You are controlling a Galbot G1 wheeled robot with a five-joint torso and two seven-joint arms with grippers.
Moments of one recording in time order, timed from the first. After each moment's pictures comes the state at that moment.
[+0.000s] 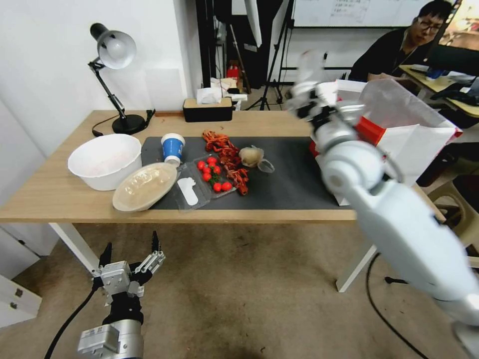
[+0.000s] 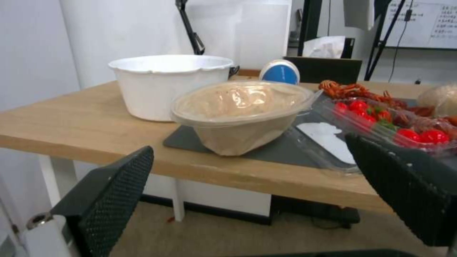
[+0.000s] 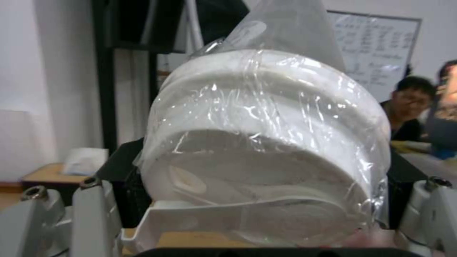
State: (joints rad) left arm 1.92 -1.51 -0.49 -2.31 -0.11 -0.14 -0.28; right arm -0.49 0.86 0.08 2.01 0.81 -0.50 0.66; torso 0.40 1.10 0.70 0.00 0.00
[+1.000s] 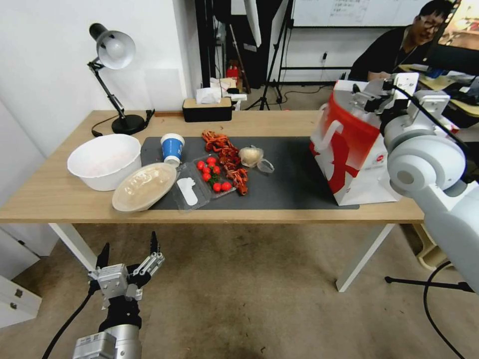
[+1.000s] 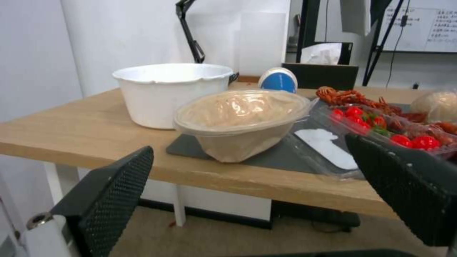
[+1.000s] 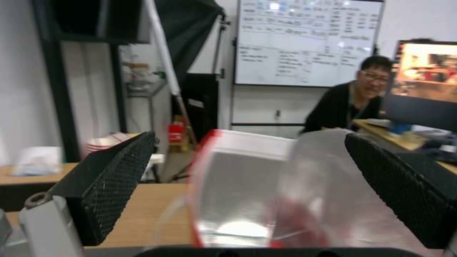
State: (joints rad) left arm 1.95 -1.52 -0.49 -2.33 -0.09 -0.16 -0.27; right arm -0.56 0.73 0.20 2.00 0.93 -0.50 0.71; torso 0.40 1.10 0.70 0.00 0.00
